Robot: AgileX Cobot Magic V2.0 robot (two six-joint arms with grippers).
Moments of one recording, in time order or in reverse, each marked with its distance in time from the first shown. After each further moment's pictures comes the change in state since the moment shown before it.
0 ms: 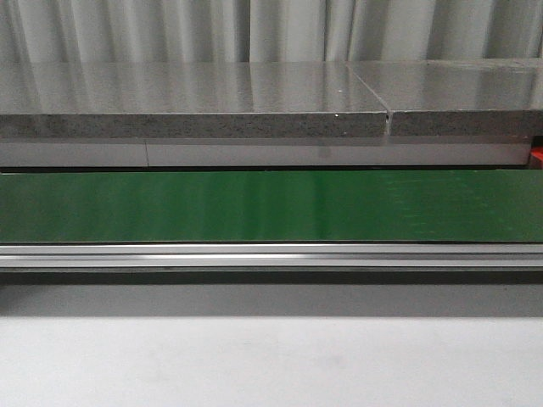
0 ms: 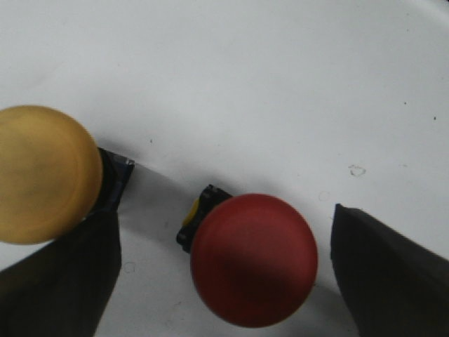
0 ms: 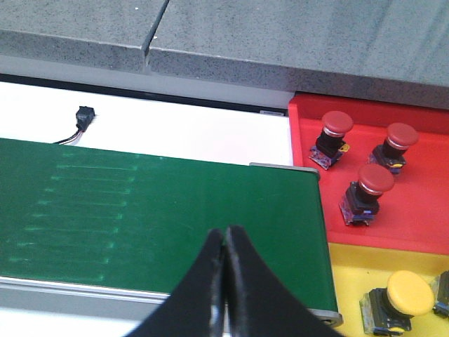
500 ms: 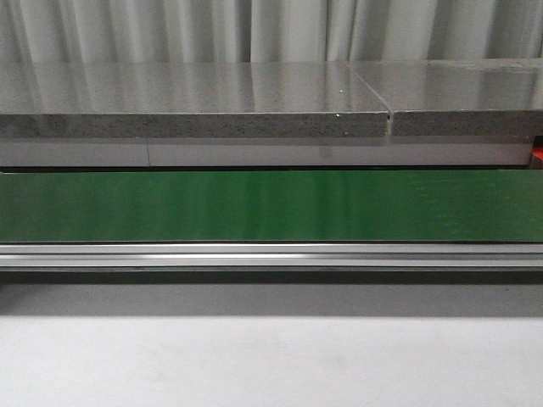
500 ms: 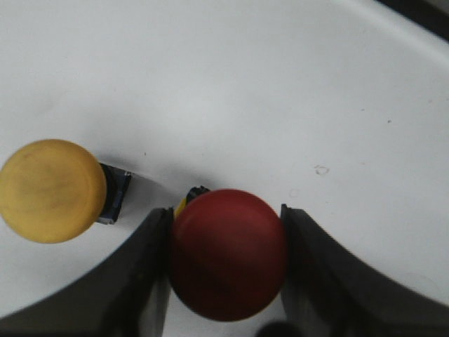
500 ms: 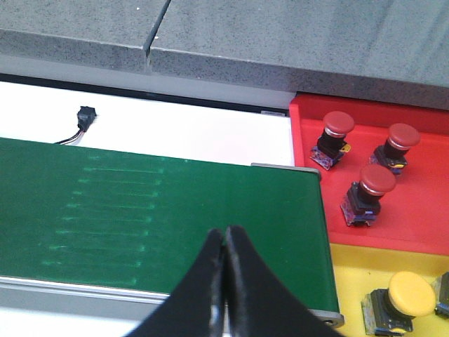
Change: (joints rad) left arm 0.000 -0.036 -0.100 0.004 0.132 0.025; right arm 0.000 0.000 0.000 0.000 0.000 0.000
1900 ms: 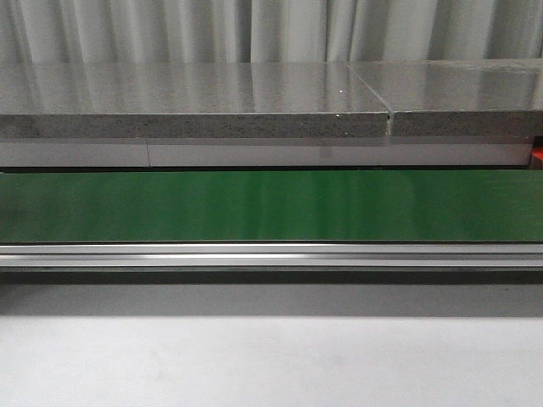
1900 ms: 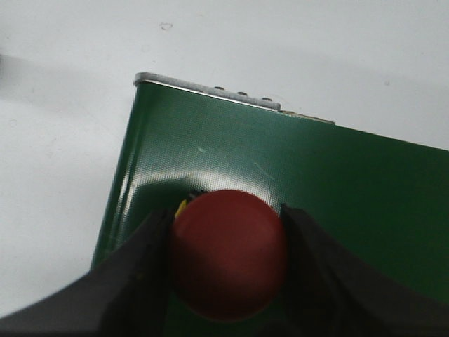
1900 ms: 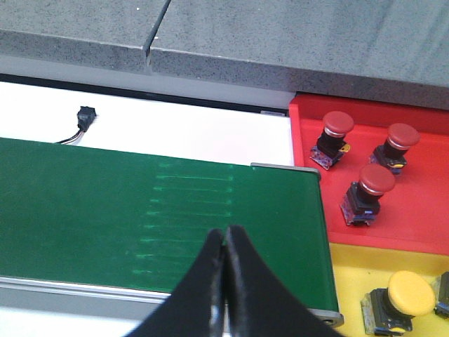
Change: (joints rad) left arm -0.193 -0.411 0.447 -0.037 -0.077 0.086; right arm 0.000 0.000 0.000 0.000 0.000 0.000
